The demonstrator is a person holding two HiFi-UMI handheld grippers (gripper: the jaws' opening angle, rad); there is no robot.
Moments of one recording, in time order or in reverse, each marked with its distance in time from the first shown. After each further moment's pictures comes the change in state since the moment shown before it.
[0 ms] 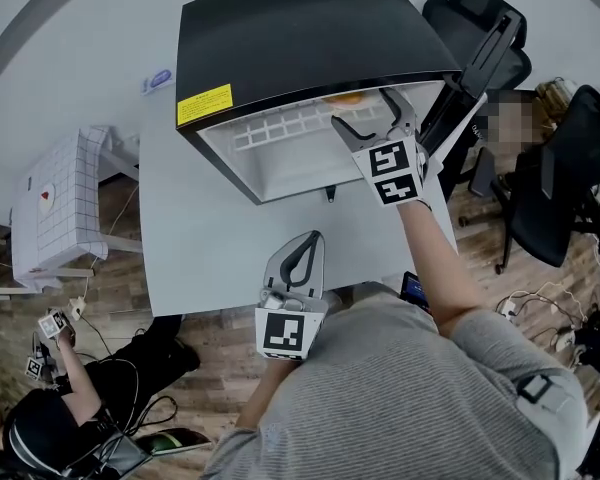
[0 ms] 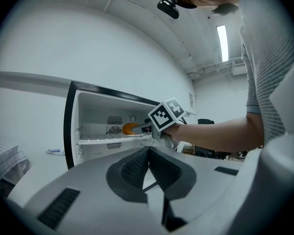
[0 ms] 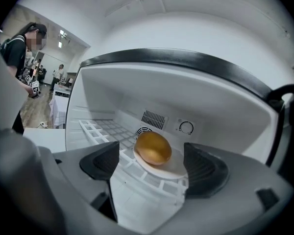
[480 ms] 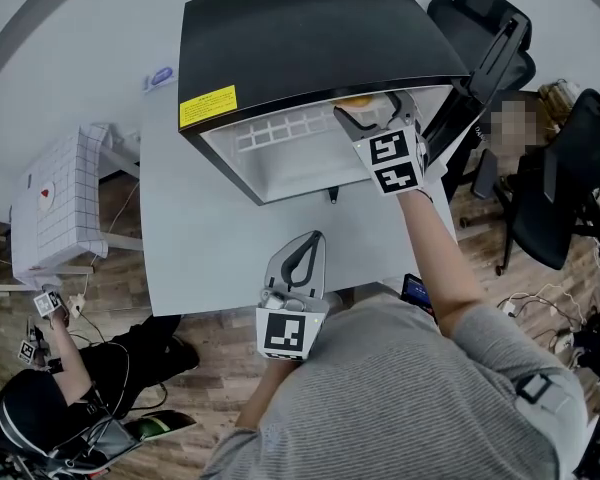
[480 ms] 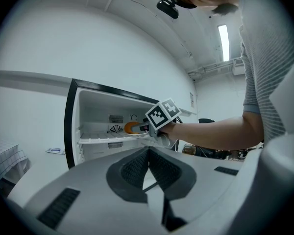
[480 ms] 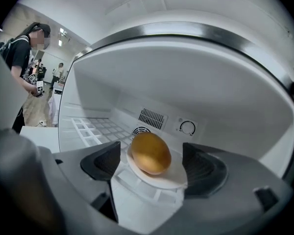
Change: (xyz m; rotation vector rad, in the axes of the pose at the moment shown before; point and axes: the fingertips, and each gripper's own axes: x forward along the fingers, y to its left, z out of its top) left arm 0.006 0.008 0.002 -0.003 -0.005 0.005; right arm 0.025 -0.008 -0.001 -0.010 0.017 0.001
